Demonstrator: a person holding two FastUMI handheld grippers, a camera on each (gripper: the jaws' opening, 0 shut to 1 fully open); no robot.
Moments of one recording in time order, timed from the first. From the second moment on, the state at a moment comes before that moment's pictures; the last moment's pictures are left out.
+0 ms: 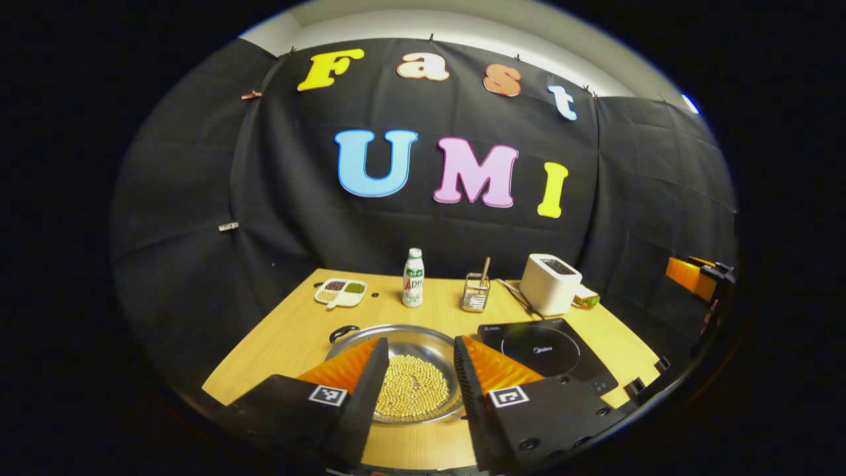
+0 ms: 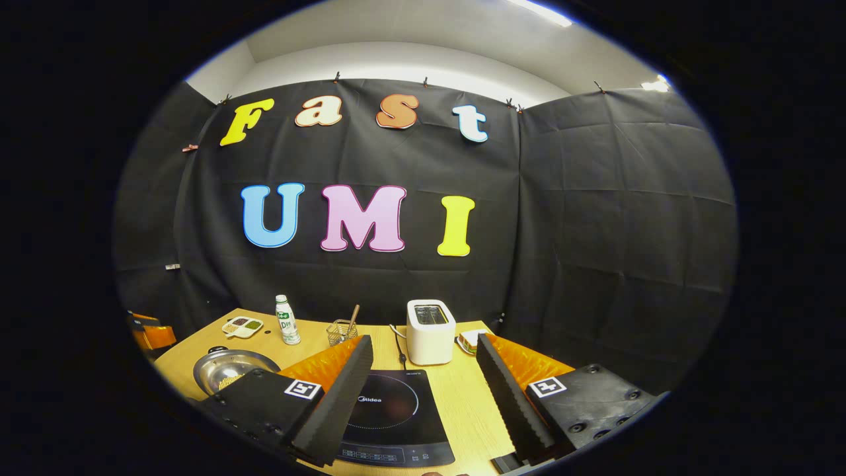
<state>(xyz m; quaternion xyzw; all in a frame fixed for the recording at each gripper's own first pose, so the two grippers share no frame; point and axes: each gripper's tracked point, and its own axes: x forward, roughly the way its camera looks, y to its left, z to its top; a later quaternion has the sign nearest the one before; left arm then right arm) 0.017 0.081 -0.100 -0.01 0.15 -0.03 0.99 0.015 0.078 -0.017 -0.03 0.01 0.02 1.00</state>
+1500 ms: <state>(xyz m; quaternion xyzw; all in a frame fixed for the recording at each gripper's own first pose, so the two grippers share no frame) 0.005 0.004 -0.328 0.09 0.45 -0.22 0.86 -0.007 0.062 -0.077 -0.02 0.10 -0.02 0.99</state>
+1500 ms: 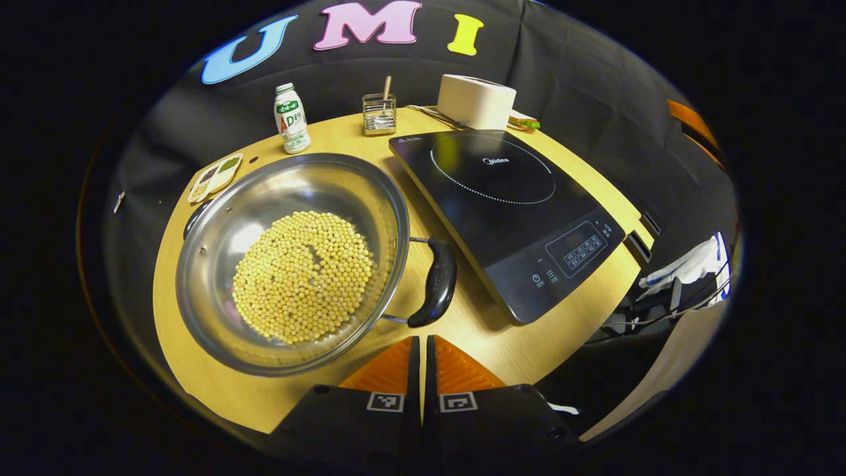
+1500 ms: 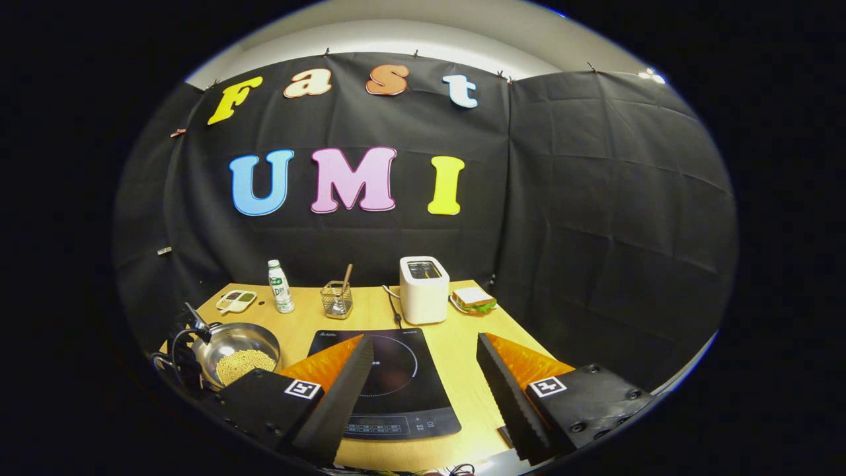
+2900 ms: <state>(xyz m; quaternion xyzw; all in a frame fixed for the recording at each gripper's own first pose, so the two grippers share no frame) 0.103 -0.058 -0.328 0.01 0.47 -0.06 0.88 0.099 0.039 -0.120 -0.02 0.14 0.13 0.98</state>
